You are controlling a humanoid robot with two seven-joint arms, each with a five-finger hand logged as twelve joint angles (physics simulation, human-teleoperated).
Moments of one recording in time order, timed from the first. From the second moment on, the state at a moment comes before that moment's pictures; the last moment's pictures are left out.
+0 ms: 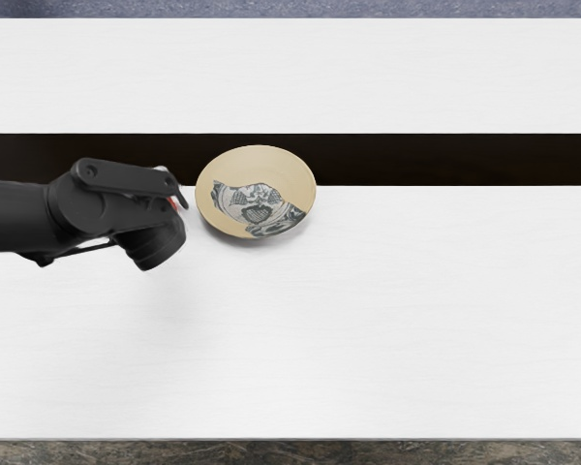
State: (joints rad) left arm -1.52 0.16 0.62 -1.16 0.18 0.61 0.62; right arm 0.05 0.00 0.06 0.18 0.14 -0.09 0.10
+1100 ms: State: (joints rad) left arm -1.76 0.13 0.57 -1.25 0.03 0.61 0.61; right arm 0.05 0.00 0.06 0.18 0.14 -0.09 0.10
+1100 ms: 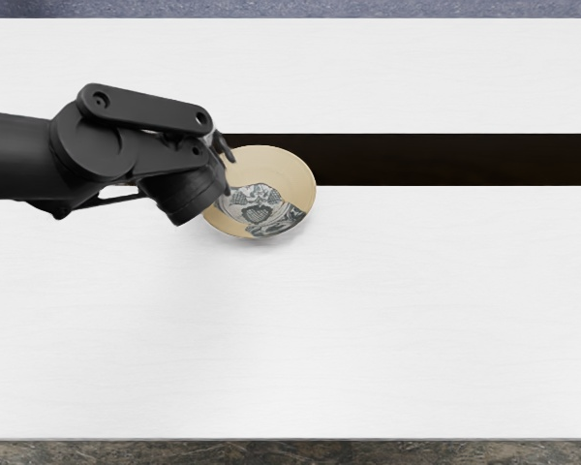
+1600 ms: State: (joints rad) left arm -1.72 0.11 0.56 -1.19 0.05 0.61 0.61; right arm 0.05 0.00 0.06 0.18 0.14 -0.09 0.10
